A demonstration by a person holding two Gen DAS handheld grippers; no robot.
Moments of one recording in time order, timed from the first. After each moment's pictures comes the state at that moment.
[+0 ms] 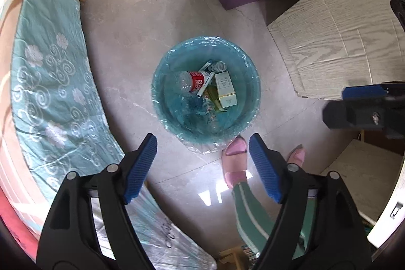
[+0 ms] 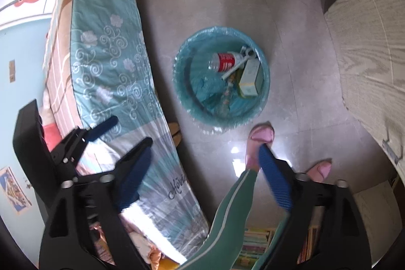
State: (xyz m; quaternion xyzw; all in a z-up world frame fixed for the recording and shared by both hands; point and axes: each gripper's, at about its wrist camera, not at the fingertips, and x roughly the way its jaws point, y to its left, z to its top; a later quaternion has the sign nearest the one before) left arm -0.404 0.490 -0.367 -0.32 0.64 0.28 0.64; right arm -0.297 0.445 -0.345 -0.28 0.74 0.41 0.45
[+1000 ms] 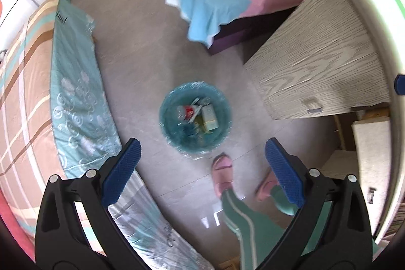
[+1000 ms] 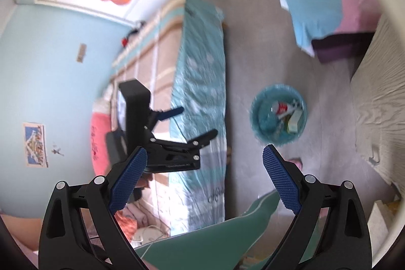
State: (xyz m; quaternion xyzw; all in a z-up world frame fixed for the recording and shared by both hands) left arm -0.411 0.460 -0.185 -0.30 0.56 0.29 0.72; right arm -0.308 0.380 -0.054 -0.16 0.63 0.60 0.47
